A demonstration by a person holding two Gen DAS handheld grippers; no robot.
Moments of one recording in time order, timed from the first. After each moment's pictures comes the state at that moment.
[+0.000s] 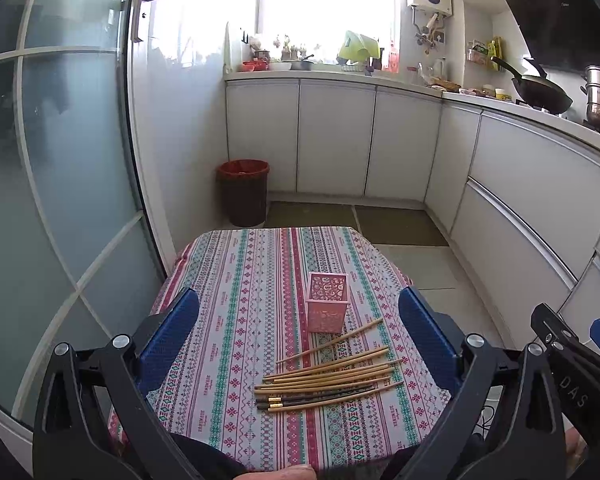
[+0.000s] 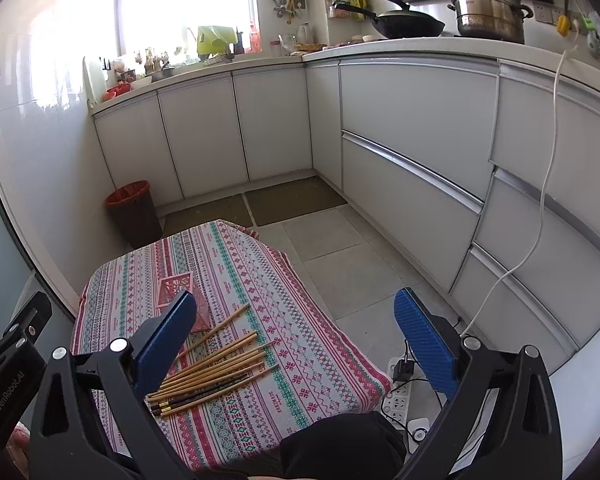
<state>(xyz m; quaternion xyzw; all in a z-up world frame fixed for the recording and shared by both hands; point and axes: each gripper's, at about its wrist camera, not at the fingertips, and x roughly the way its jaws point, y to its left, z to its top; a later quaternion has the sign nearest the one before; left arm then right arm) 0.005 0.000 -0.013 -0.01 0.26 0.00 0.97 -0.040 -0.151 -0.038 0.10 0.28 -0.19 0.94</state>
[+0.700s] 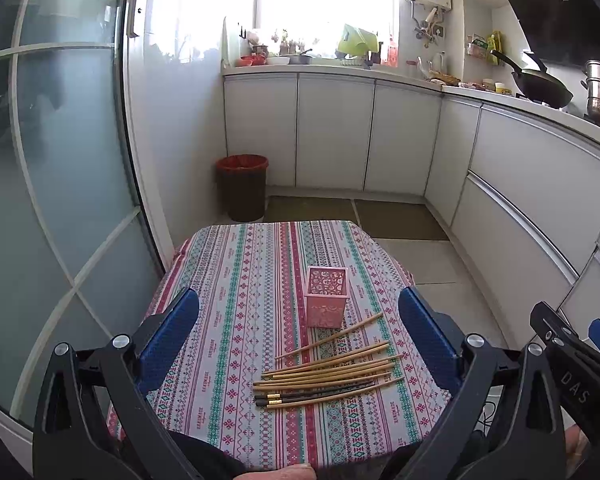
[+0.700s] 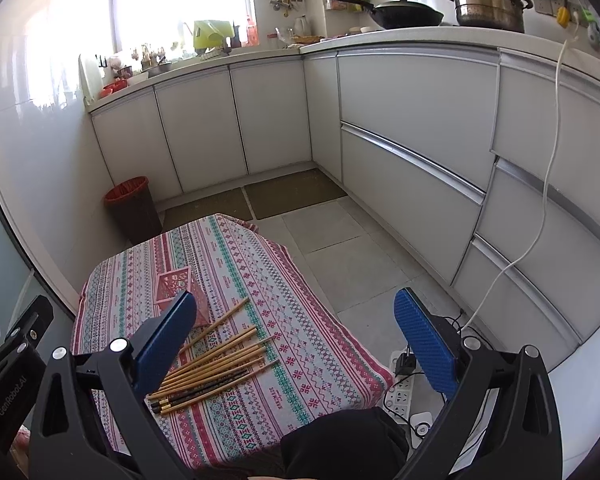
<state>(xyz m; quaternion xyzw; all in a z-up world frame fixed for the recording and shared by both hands) 0.009 -0.001 -0.017 -0.01 0.27 -0.01 0.96 -0.034 -0.155 -0.046 0.11 0.29 -0.19 0.93</state>
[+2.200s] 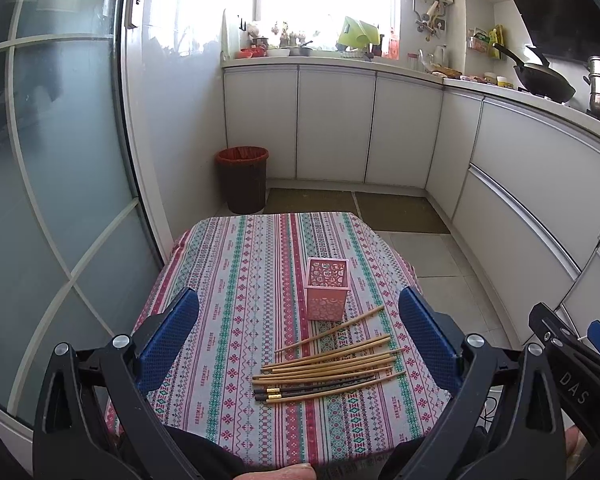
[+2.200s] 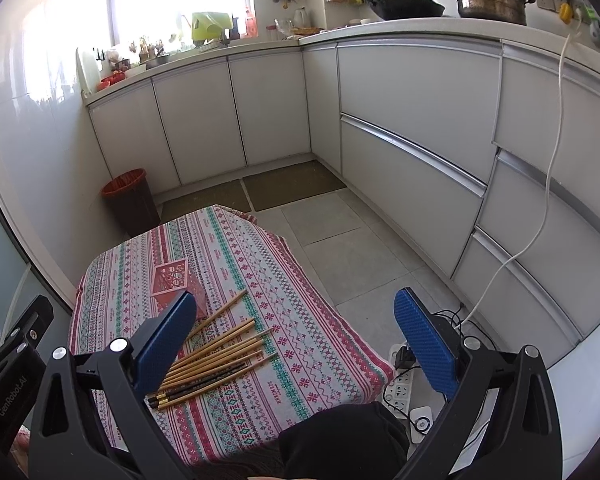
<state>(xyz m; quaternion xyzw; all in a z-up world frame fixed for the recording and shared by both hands) 0.015 -0.004 -0.021 0.00 0.29 0.00 0.96 -0.030 -0.156 -0.050 0.11 0.30 -0.19 0.93</state>
